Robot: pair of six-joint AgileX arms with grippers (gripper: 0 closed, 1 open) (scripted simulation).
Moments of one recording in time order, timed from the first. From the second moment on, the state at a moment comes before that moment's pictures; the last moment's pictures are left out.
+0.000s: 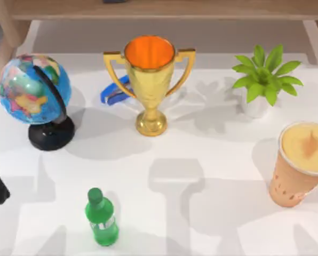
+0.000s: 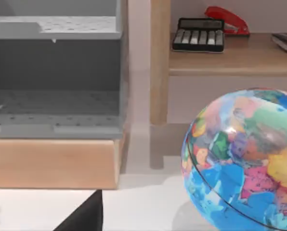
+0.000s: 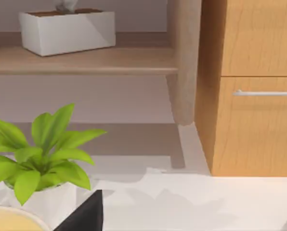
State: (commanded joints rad) left arm 0.00 0.00 0.00 0.00 0.00 0.00; right arm 0.00 0.00 0.00 0.00 0.00 0.00
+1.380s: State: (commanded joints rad) left arm 0.00 0.00 0.00 0.00 0.00 0.00; right arm 0.37 1.54 1.41 0.11 0.39 0.02
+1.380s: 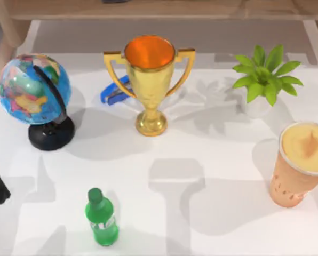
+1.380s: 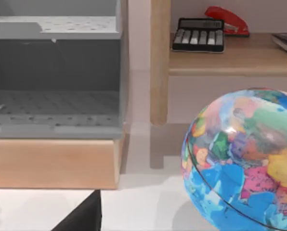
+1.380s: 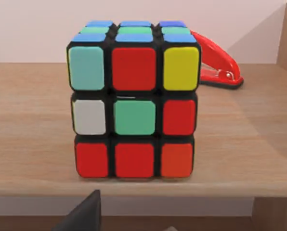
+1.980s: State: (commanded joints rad) left arm 0.00 0.00 0.00 0.00 0.00 0.00; right arm 0.41 1.72 1.58 0.13 0.44 0.02
